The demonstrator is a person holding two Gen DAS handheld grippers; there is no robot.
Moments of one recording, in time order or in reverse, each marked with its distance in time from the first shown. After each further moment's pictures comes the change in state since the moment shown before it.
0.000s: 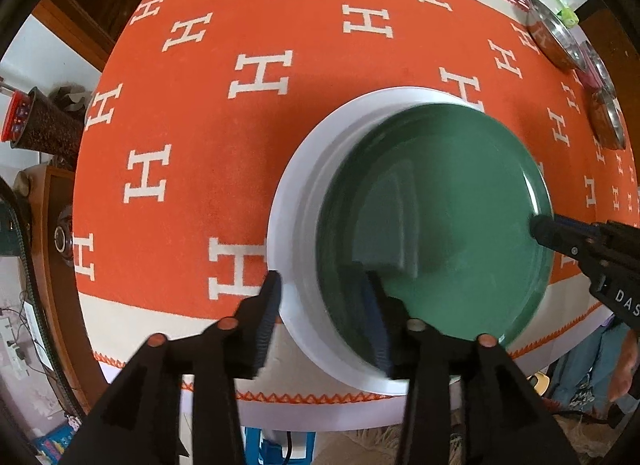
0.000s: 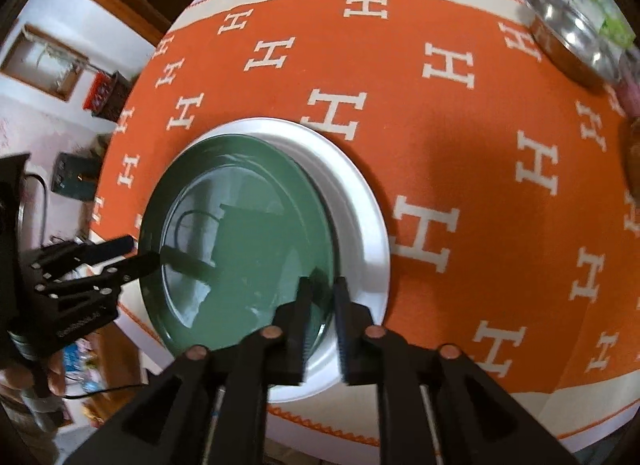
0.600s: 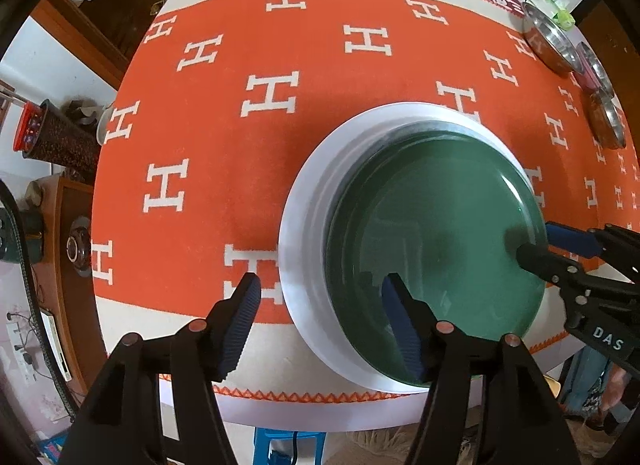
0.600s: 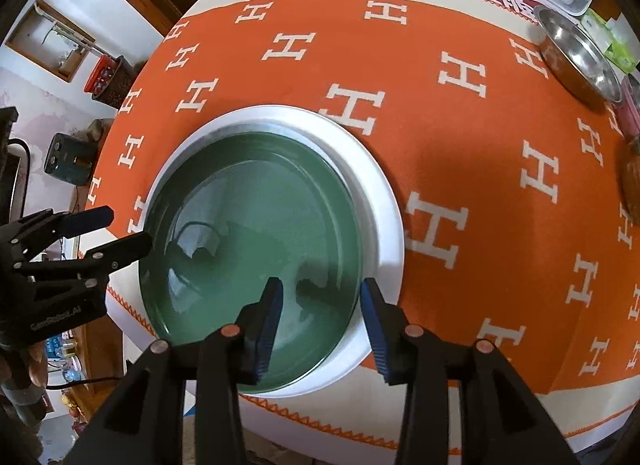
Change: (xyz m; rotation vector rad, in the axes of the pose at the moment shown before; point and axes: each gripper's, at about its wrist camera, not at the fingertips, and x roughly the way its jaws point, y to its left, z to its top) left arm -0.019 -0.001 -0.009 0.010 -0.062 0.043; right arm 0.002 0.015 -0.010 -0.055 -0.018 -0.025
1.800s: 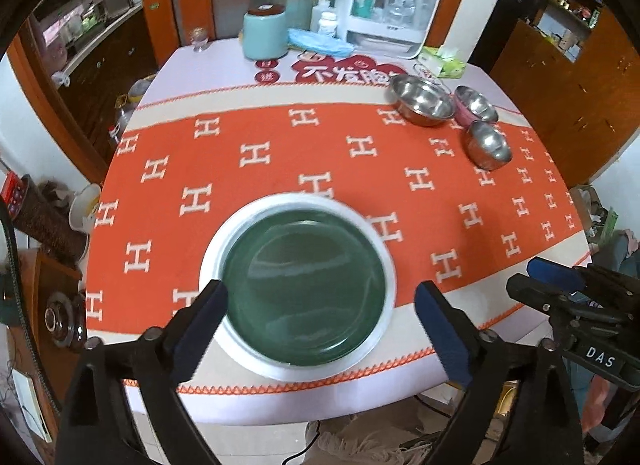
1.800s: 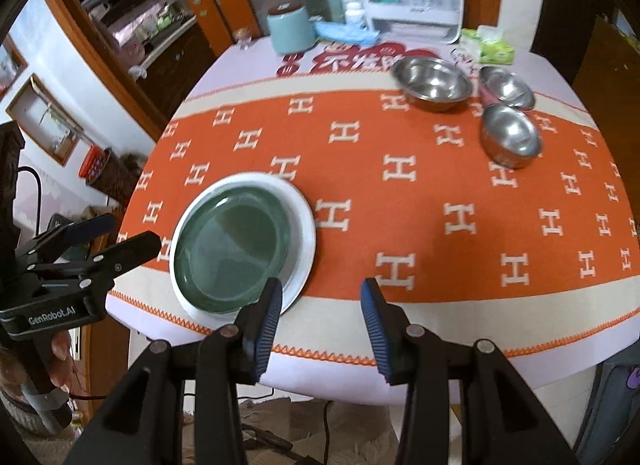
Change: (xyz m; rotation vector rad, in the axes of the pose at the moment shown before) left arm -0.134 -0.083 -0.047 0.126 -0.359 -0.149; right arm -0.150 -0.034 -0.112 0.197 -0.335 -0.074
